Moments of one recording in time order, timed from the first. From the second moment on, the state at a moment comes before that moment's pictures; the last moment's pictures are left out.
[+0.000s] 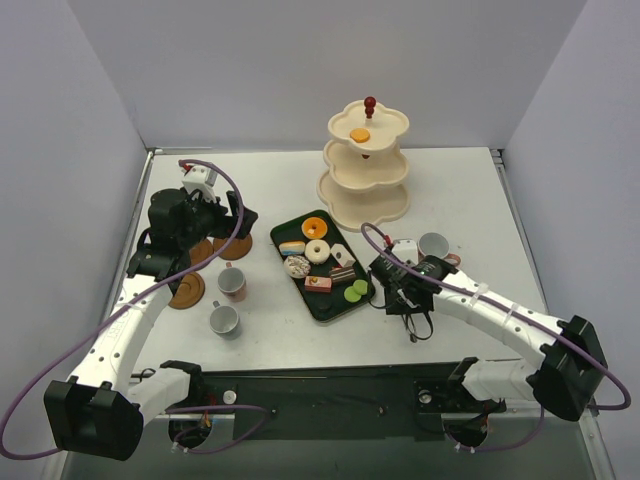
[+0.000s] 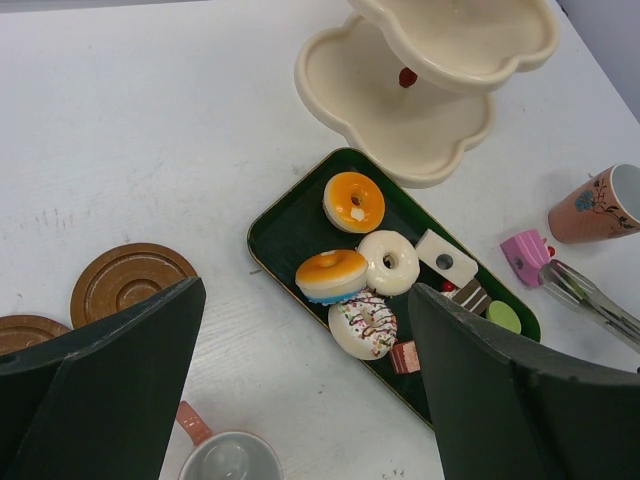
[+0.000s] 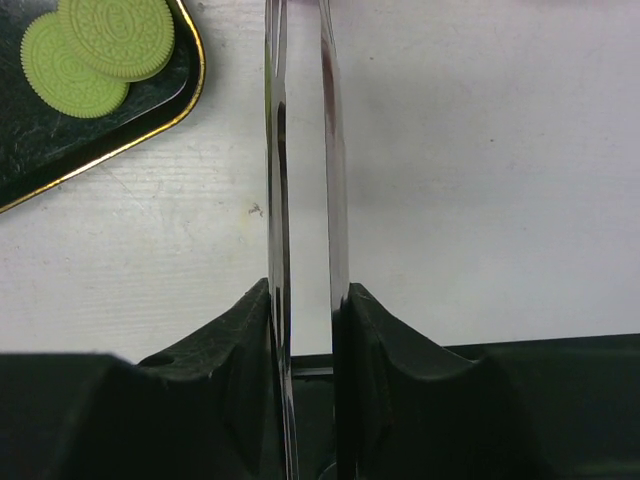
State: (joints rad) left arm -0.18 1.06 0.93 -0.17 0.29 -0.22; right arm 0.81 1.25 0.87 -0.93 0.38 0.68
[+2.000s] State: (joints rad) left arm -0.18 1.06 0.93 -0.17 0.29 -0.22; right arm 0.37 1.68 1.73 -0.97 0.23 0.10
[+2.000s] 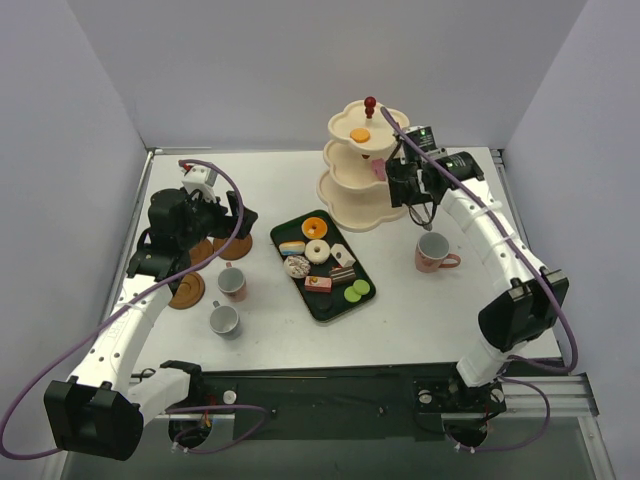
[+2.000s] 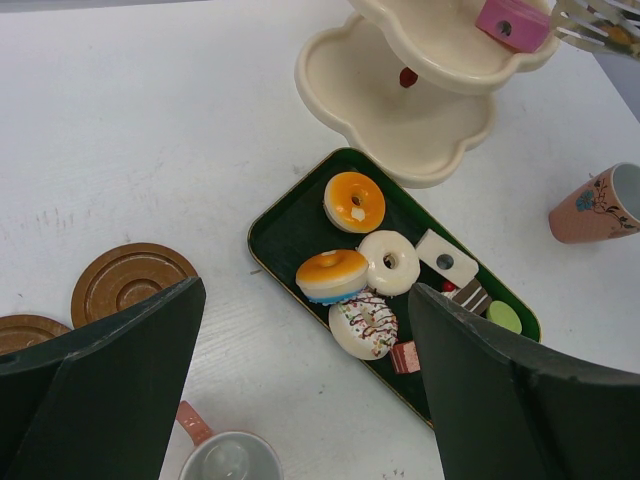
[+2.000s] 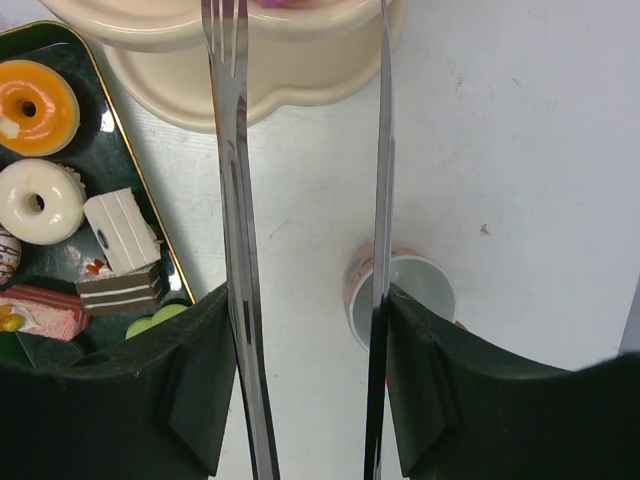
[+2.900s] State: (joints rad) left arm -0.18 1.07 0.93 -0.17 0.29 -0.22; right arm 0.93 1.19 1.09 -0.95 0.29 0.36
